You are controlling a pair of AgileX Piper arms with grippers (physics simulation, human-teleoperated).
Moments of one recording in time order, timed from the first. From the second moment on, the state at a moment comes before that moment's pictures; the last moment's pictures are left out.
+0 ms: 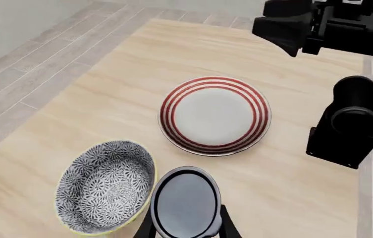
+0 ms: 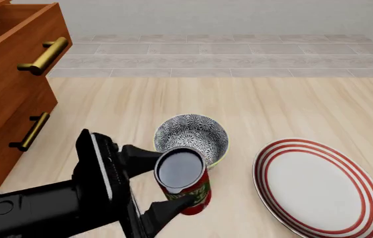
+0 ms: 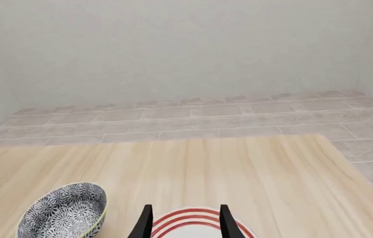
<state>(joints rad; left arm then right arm) -1.06 1.09 -0.38 -0.31 0.12 0.04 0.00 -0.18 0.21 0.08</state>
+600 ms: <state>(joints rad) -0.90 0.63 -0.57 0.21 0.13 0.05 0.00 -0.18 0.22 0.05</state>
